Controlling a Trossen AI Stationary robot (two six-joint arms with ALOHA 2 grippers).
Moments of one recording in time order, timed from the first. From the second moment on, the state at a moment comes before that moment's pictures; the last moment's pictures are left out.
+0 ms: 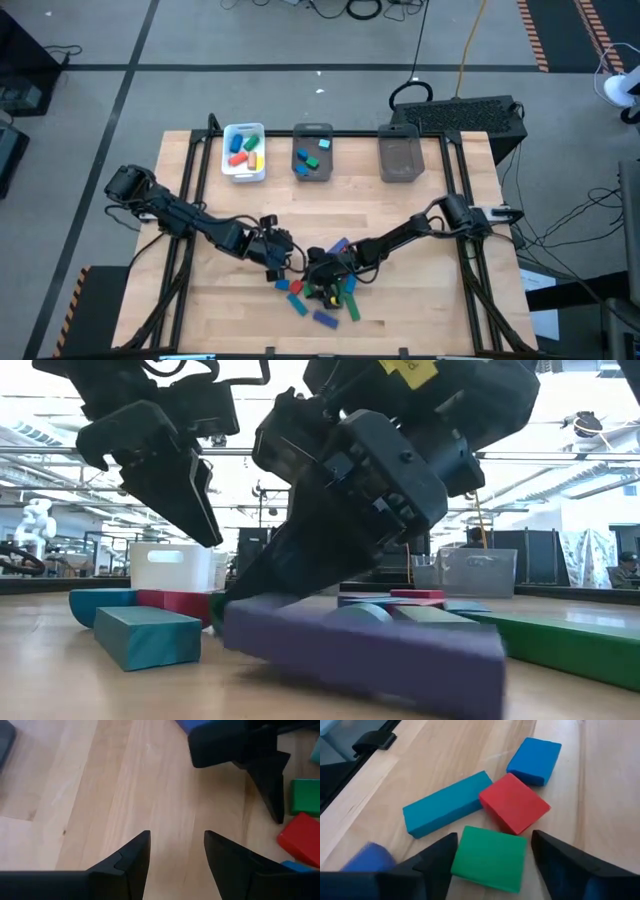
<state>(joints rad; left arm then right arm) -0.38 1.55 0.86 -0.35 -0.35 -0.41 0.30 2.18 1.21 0.30 -0.13 0.17</state>
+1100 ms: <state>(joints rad) -0.52 1.55 0.86 -0.22 -0.65 0.04 0.14 2.03 1.20 0.09 -0.14 0.16</state>
